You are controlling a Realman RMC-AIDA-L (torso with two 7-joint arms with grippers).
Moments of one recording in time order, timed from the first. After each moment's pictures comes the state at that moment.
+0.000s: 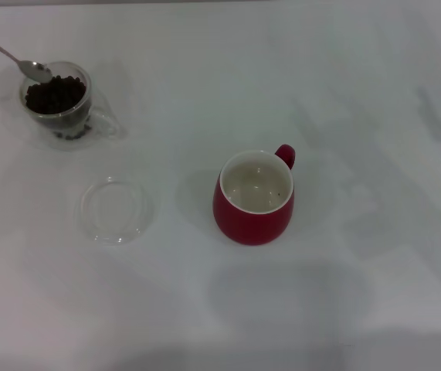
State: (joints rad) left arm -0.50 -1.75 0.98 0.58 1.52 1.17 -2.20; right arm 0.25 2.01 -1.62 -0.12 0.00 -1.64 0.45
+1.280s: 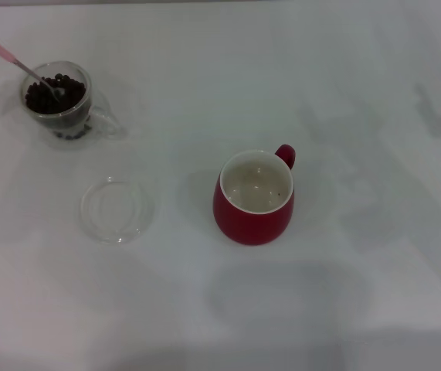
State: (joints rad) left arm -0.55 -1.86 0.93 0.52 1.66 1.03 -2.17; right arm 0.26 2.01 -1.62 -0.12 0.00 -1.59 0.46
